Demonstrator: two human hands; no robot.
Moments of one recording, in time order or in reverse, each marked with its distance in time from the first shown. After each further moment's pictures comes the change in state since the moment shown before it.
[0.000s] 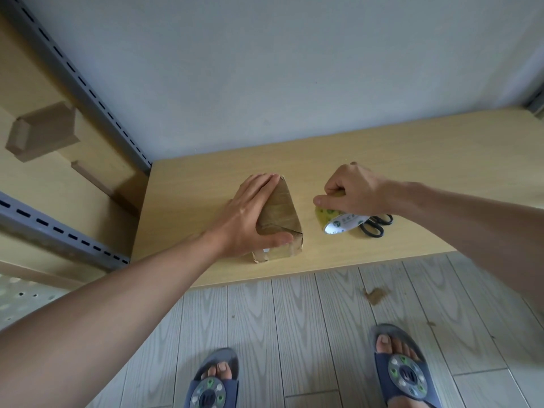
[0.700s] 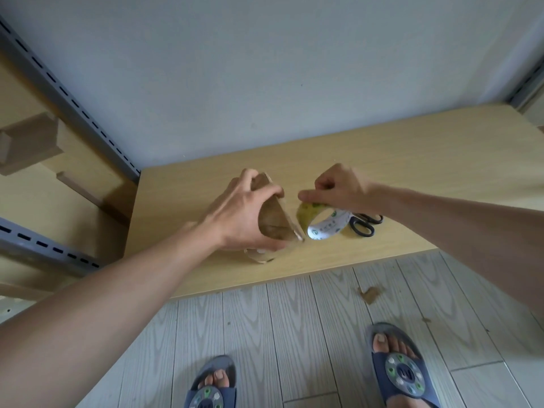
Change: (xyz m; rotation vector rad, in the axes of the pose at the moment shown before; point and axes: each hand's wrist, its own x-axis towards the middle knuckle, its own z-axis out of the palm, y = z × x) left_hand 0.017 0.034 -0.030 0.178 -0.115 -0.048; right_hand 0.004 0.006 0.008 0.191 0.065 0.117
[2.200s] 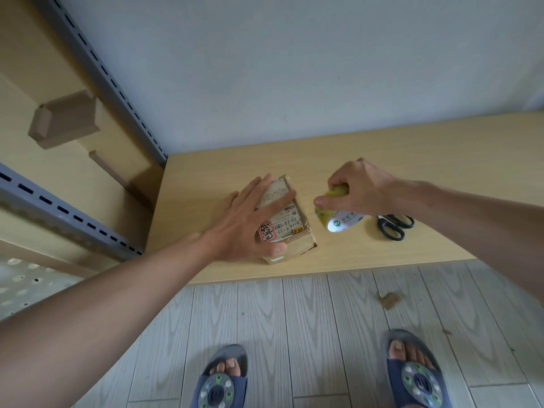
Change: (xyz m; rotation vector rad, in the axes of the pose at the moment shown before) left_hand -0.033 -0.059 0.038 0.079 -0.026 0.055; right_hand 0.009 -0.024 0.009 -0.236 -0.035 -0.128
